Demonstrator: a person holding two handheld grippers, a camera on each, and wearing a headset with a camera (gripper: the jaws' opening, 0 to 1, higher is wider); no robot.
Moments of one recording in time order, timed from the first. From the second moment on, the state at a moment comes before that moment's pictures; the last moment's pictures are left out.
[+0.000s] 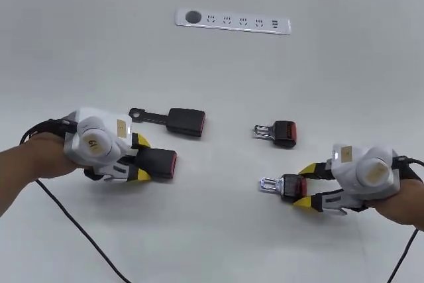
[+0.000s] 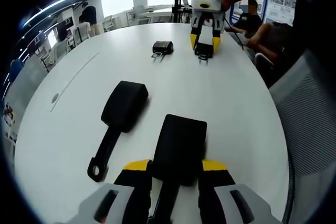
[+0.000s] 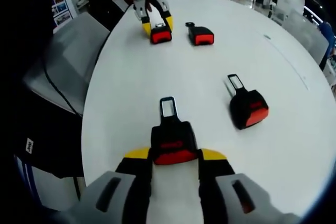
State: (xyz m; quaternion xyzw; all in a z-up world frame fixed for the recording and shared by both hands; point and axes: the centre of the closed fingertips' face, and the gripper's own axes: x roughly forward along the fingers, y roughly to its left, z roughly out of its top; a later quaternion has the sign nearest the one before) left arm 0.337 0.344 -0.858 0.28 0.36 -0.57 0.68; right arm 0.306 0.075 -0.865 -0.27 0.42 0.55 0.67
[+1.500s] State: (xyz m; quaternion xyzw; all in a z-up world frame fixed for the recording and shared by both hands) left arm 0.324 0.340 -0.863 0.30 0.38 -0.56 0.67; right arm 0.316 0.139 -0.862 -0.29 0.39 0.59 0.65
